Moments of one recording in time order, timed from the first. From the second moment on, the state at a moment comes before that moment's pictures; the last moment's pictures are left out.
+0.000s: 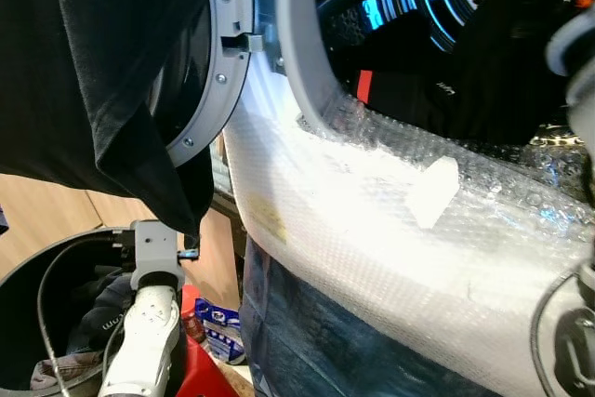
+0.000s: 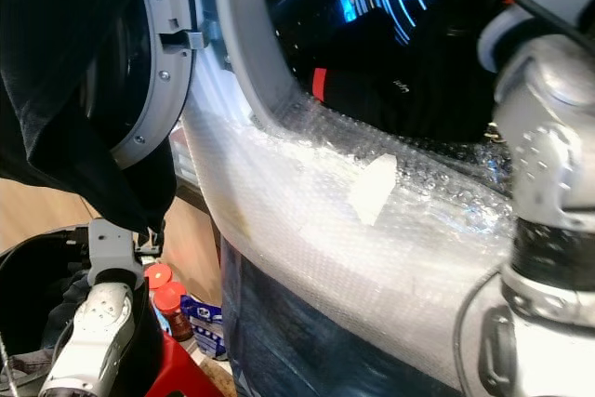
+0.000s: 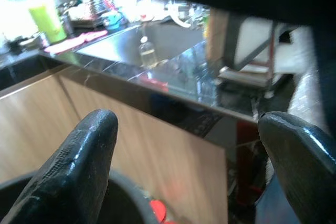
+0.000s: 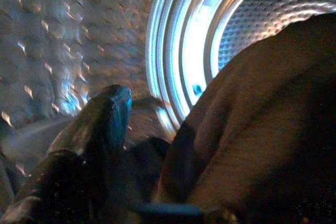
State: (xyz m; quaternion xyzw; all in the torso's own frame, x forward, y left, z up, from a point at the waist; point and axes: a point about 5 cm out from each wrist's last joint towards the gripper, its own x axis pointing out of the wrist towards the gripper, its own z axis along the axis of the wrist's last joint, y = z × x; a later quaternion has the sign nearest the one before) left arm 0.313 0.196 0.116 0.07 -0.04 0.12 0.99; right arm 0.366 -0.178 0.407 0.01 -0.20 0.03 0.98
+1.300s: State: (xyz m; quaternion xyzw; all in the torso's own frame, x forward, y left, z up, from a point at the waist) left arm 0.320 0.172 0.105 0.05 -0.01 0.09 0.99; right arm 0.377 -0.140 0.410 -0.09 -0.20 0.06 0.97
